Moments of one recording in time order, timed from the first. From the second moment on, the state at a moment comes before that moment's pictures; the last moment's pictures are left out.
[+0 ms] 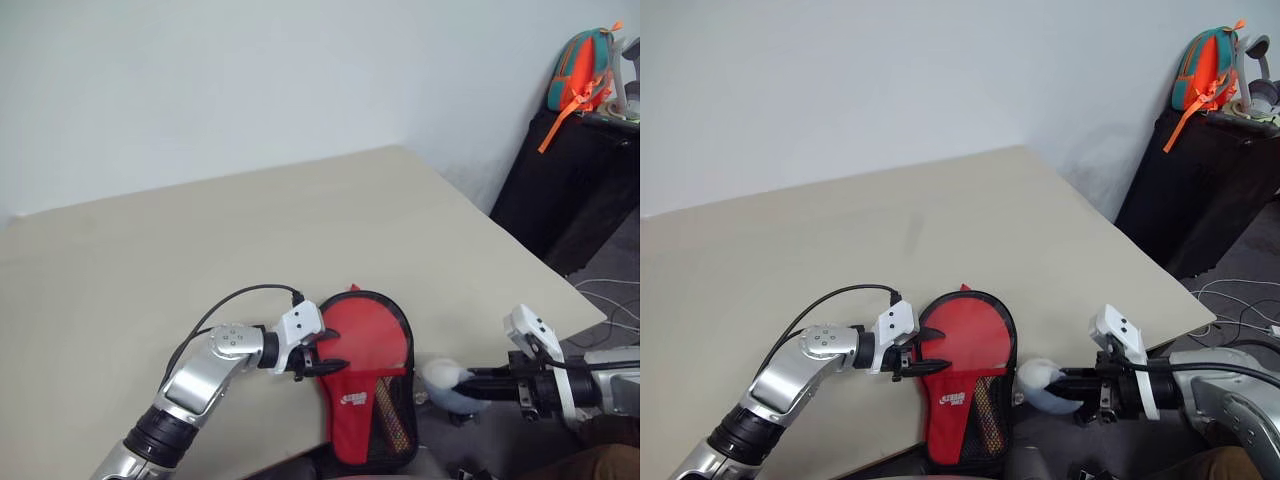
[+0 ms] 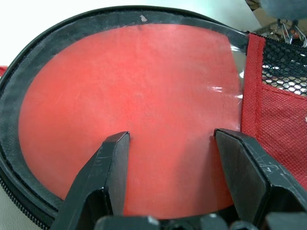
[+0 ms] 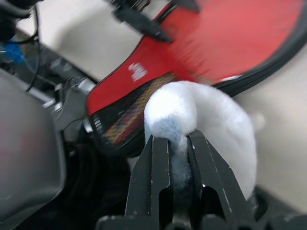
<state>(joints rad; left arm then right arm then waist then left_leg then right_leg) -0.15 0.58 -0.36 -0.17 -0.20 0.46 -0.95 0.22 -0.96 -0.21 -0.64 0.81 1.02 1.06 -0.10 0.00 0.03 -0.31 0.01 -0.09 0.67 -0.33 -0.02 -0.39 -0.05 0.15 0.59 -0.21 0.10</state>
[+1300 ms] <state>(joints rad) -0.09 0.61 -0.34 -0.26 -0.21 0.53 -0.92 0.01 -0.59 0.03 -0.54 0.79 1.03 0.63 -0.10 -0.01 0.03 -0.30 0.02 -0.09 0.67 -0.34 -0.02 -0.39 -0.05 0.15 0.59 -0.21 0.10</state>
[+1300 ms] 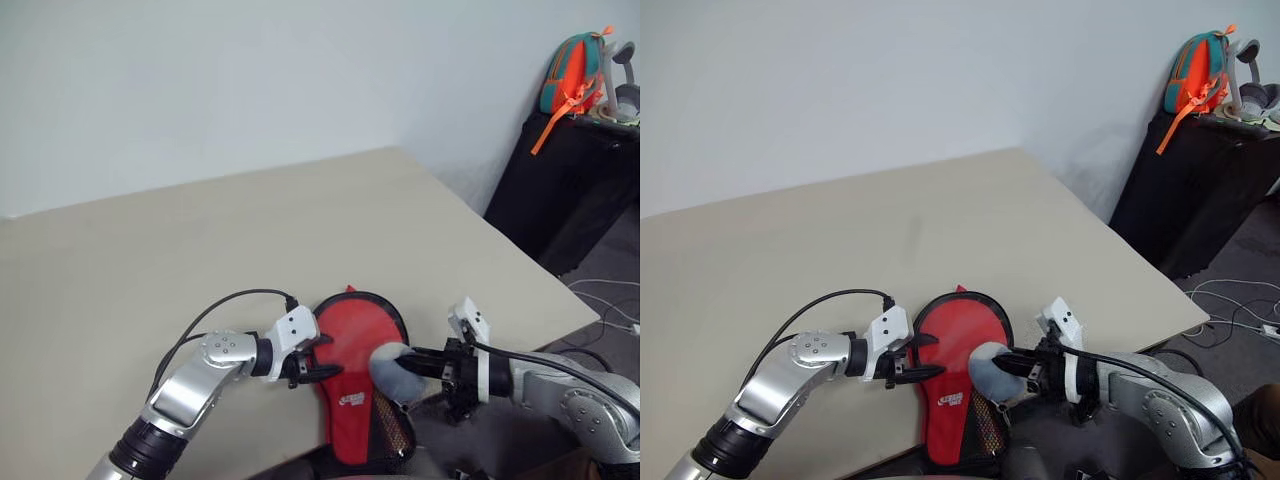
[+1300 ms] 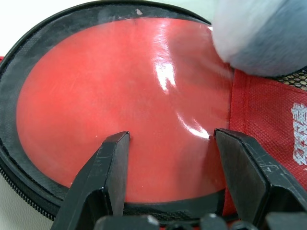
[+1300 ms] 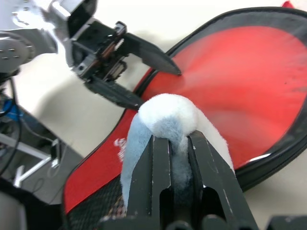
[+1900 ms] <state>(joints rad) -0.10 0.54 -0.27 -0.14 -0.30 0.50 -0.94 -0.16 -0.48 -0.08 -0.43 0.82 1.06 0.51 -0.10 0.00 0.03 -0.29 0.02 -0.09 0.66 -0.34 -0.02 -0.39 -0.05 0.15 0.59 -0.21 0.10</state>
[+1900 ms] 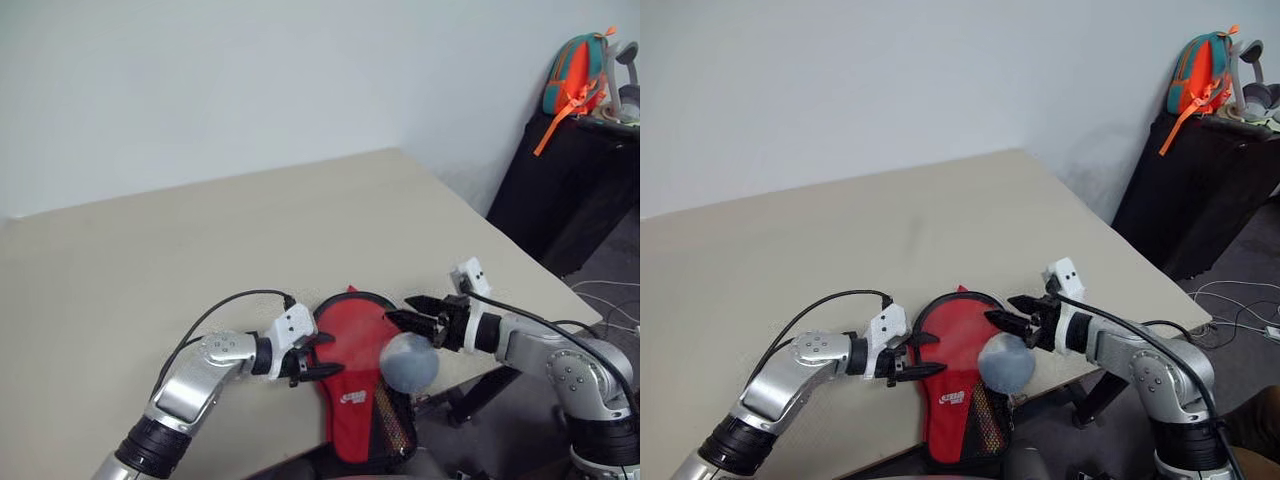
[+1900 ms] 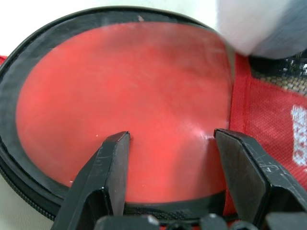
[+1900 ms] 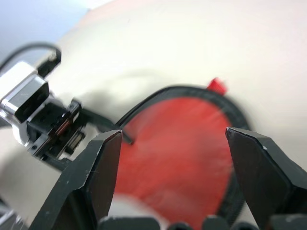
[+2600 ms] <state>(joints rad) -0.18 0.80 0.02 -0.05 -0.41 0.71 -0.98 -0.15 -0.54 -0.28 -0.31 0.90 0.86 0.71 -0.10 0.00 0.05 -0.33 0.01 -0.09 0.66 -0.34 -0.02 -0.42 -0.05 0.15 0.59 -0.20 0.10</state>
